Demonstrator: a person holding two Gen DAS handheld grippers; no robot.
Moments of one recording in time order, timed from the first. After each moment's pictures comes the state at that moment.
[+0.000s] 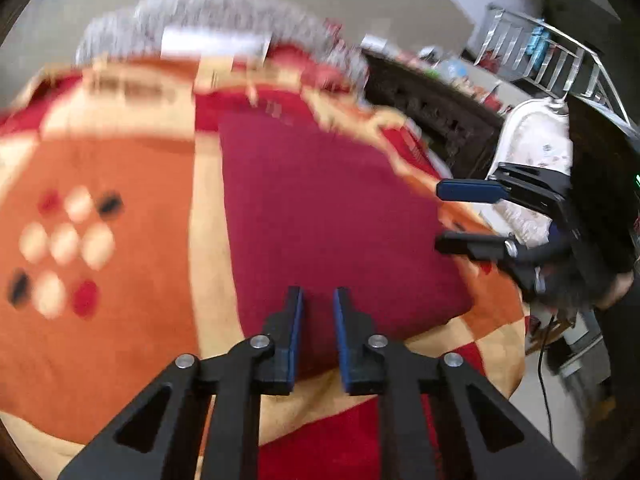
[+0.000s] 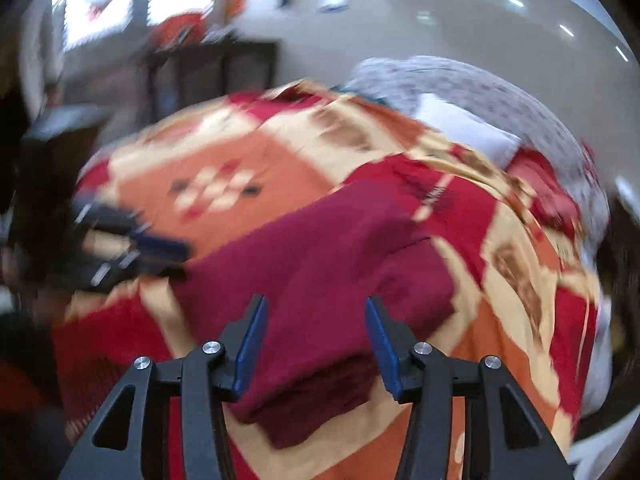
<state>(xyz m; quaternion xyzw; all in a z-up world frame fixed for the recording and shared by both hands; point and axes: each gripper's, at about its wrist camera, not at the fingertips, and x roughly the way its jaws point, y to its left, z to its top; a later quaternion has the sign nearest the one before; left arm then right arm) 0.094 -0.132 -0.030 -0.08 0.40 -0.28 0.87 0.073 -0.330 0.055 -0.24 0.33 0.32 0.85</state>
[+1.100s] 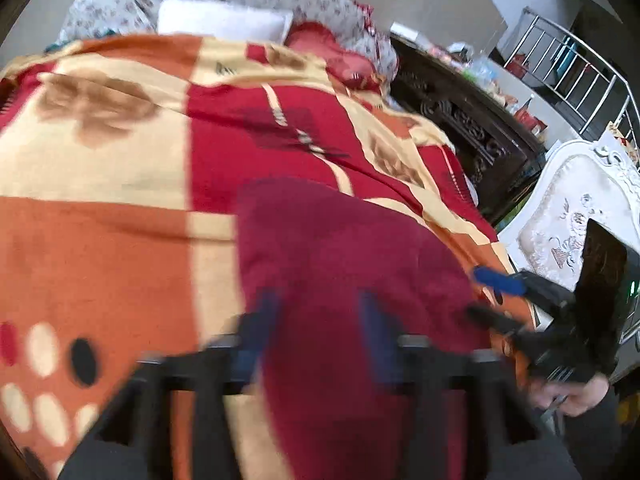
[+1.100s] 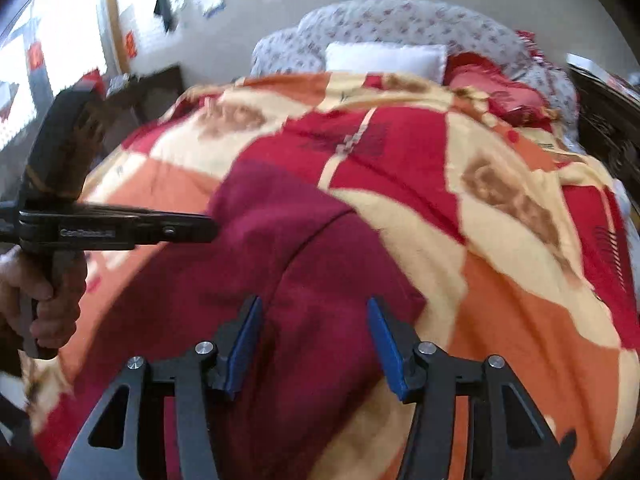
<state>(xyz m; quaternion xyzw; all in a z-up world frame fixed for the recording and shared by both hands) 0.246 -0.134 -0.001 -0.09 0.43 -0.27 0.86 0.170 -0.399 0.031 0.00 0.37 0.21 0.90</state>
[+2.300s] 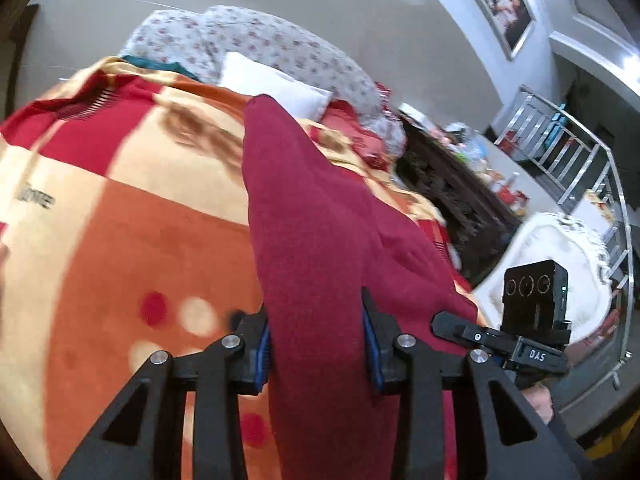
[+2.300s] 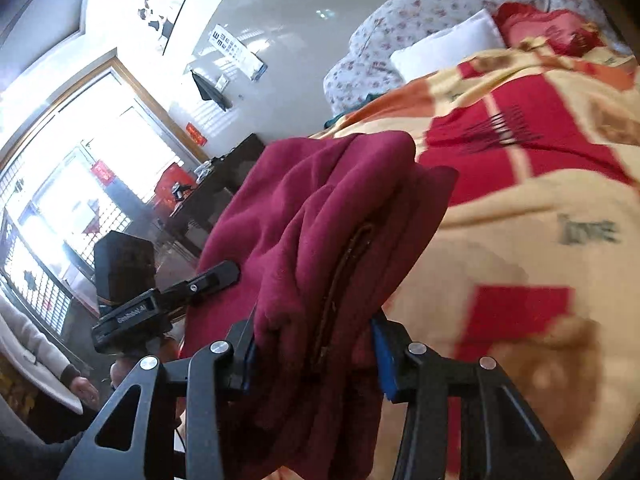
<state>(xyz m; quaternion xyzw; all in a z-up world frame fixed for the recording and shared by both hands) 0.193 0.029 0.029 -0.19 0.35 -0.25 0.88 0.173 -0.272 0.034 0.23 0.37 0.37 0.82</state>
